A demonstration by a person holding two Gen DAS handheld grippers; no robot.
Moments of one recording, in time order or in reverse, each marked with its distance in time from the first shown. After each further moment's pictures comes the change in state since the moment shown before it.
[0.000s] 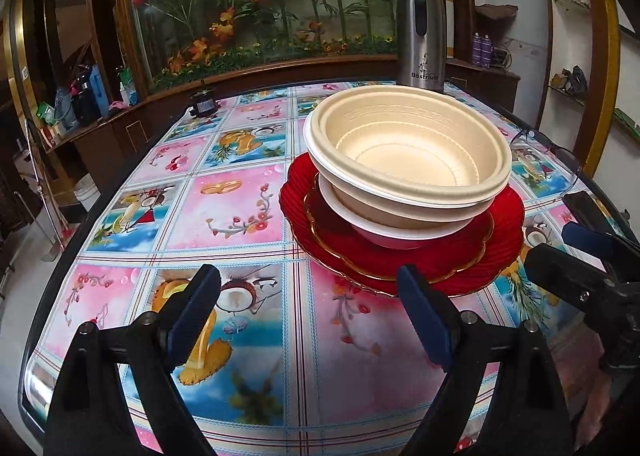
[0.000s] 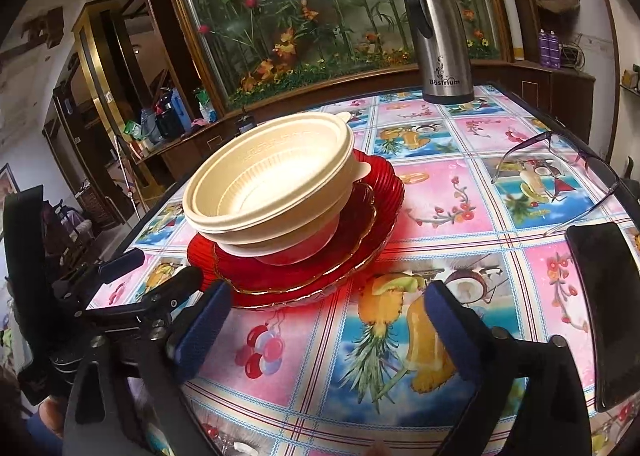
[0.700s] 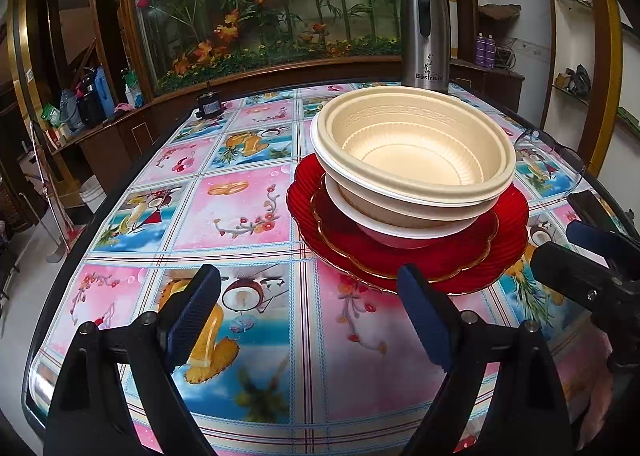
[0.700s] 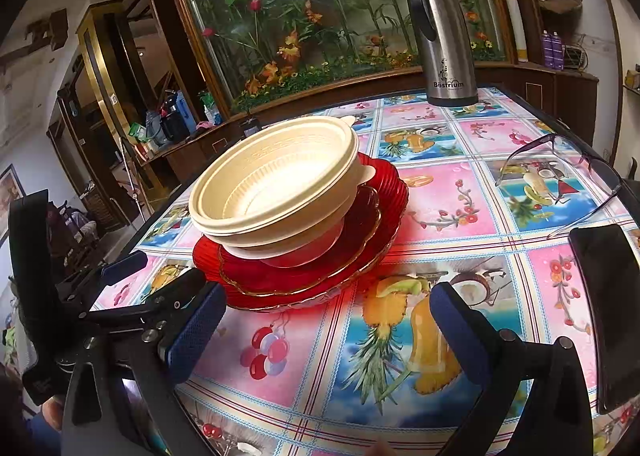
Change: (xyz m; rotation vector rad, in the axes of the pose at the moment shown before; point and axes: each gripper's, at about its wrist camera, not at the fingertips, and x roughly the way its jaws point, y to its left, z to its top) left arm -0.003 0.002 0.000 0.005 -0.006 0.023; right arm -0.001 0.001 0.000 -0.002 -0.005 0.018
